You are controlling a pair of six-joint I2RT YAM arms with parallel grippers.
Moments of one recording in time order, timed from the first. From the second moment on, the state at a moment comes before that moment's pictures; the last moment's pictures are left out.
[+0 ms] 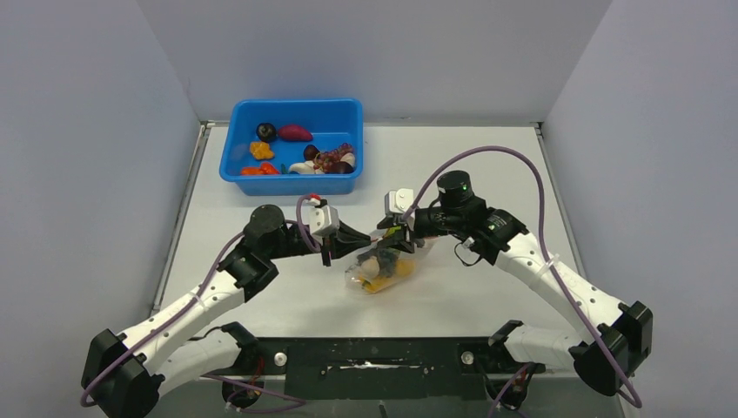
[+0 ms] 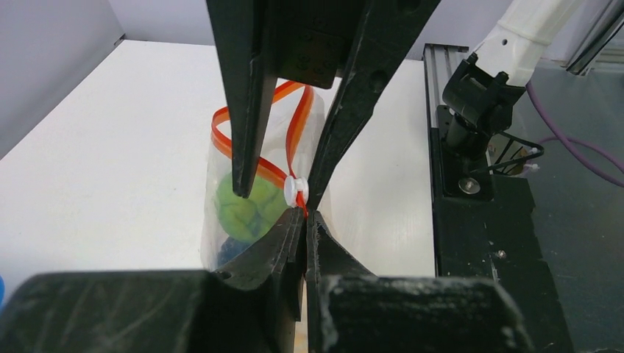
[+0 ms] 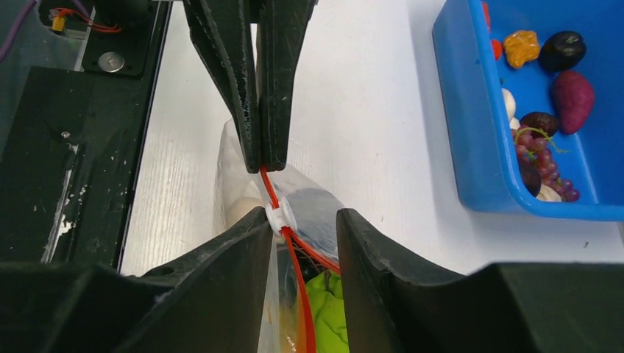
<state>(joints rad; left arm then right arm) -0.69 0.96 0.66 0.29 0.71 0.00 0.65 1.14 1.03 -0.38 -0.76 -0.59</state>
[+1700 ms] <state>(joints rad) -0.67 0.97 0.68 0.18 0.73 0.04 0.65 1.18 1.04 -0.35 -0.88 -0.55</state>
